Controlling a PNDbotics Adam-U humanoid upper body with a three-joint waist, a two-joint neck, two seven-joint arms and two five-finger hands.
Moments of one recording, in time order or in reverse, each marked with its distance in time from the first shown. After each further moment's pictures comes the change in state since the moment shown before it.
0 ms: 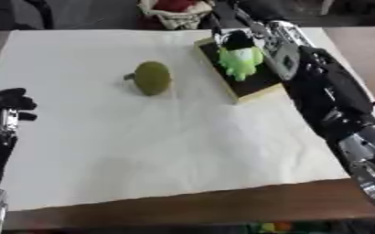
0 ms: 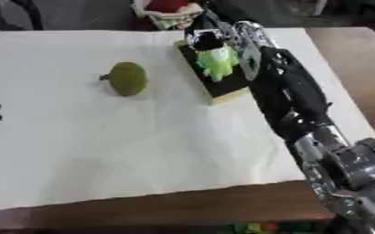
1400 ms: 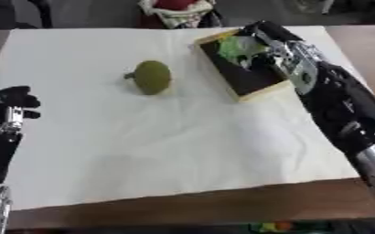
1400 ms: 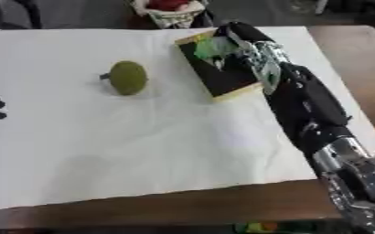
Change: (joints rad) left arm 0.001 0.000 0.008 0.000 -0.001 0.004 0.009; right arm 0.072 -0.082 0.014 0.094 -0.016 0.021 -0.020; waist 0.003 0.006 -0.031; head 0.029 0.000
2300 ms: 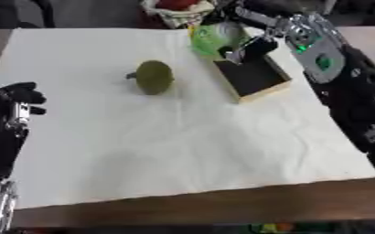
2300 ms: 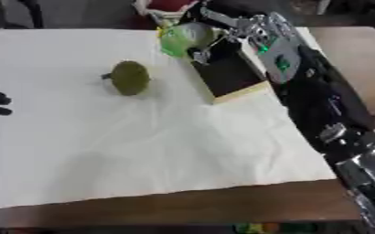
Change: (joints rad) left arm 0.001 0.007 0.001 0.000 0.000 -0.002 0.006; right arm 0.018 -0.048 0.134 -0.359 -0.336 -0.076 0.270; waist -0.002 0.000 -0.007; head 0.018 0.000
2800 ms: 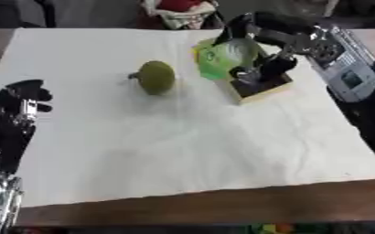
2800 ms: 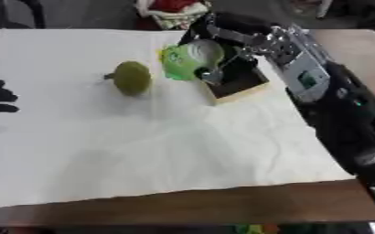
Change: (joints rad) left arm 0.000 0.001 0.006 0.000 0.000 0.000 0.009; right arm 0.107 -0.105 0.103 -0.282 -0.169 -0.108 0.097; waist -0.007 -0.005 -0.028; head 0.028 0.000
